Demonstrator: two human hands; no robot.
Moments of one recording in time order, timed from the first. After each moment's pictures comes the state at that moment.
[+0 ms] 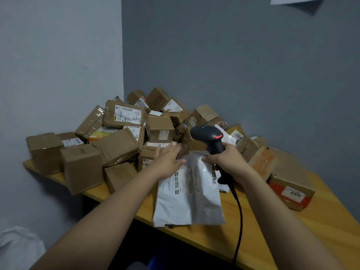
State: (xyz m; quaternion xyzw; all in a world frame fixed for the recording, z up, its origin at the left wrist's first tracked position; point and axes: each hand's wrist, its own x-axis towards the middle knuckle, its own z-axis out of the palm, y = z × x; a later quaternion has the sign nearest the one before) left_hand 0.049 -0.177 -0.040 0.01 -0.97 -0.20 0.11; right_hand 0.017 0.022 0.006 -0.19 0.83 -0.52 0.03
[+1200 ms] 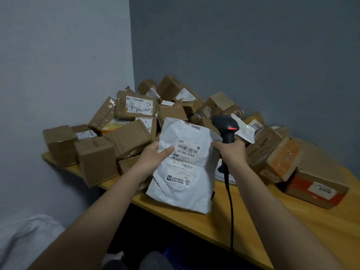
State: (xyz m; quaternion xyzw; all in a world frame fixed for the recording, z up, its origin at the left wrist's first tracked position) left_hand 0.078 -0.233 -0.061 0.09 -0.76 -0.61 0.18; right_hand -0.021 -0.031 -0.037 -0.06 0.76 -0.64 -0.05
